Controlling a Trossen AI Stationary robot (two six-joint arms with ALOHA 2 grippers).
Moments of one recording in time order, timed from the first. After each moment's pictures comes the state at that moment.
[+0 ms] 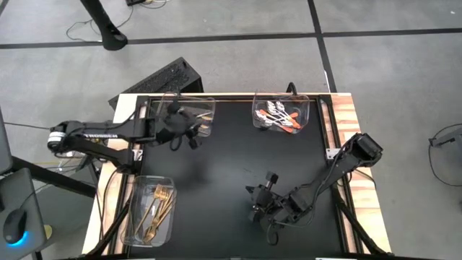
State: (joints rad) left arm 0.10 1.13 0.95 -0.44 -0.59 -0.05; right arm 0.63 1.79 1.20 -0.40 0.96 0.65
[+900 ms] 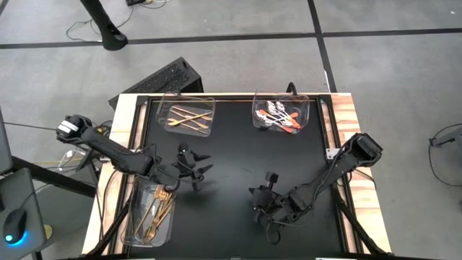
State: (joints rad) left arm -0.39 1.24 0.63 0.20 -0.77 -0.29; right arm 0.62 1.79 1.19 -0.47 0.85 0.58
